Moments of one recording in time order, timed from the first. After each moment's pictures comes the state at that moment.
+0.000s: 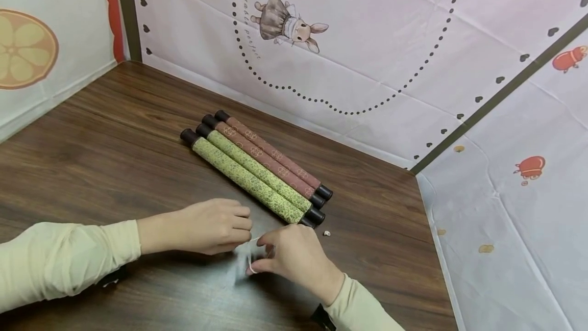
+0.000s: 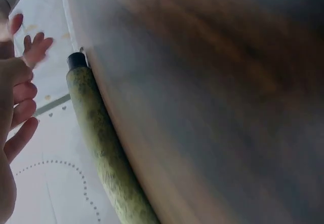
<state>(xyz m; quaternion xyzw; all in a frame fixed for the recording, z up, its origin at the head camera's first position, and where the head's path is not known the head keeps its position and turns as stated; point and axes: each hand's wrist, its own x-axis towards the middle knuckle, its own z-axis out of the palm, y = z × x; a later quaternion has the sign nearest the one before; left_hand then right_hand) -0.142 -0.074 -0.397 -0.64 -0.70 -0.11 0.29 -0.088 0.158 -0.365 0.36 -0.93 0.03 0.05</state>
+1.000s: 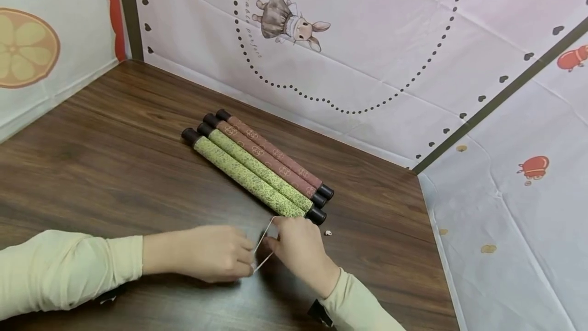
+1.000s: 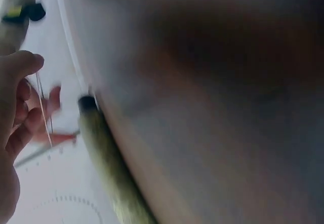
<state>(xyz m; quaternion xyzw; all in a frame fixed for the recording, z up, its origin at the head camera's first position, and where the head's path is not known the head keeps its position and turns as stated) -0.112 -0.056 -0.401 -0.70 -0.65 -0.08 0.28 -0.096 0.148 -0.368 0.24 -0.97 0.03 0.04</state>
